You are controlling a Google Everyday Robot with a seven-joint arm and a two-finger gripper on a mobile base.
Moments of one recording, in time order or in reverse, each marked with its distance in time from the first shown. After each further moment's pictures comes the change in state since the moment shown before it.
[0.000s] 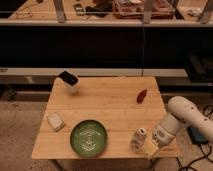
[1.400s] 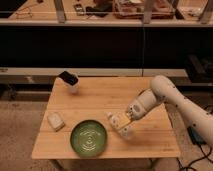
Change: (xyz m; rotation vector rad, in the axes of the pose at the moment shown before) arm 0.145 -0.112 -0.041 0.204 0.228 -0.253
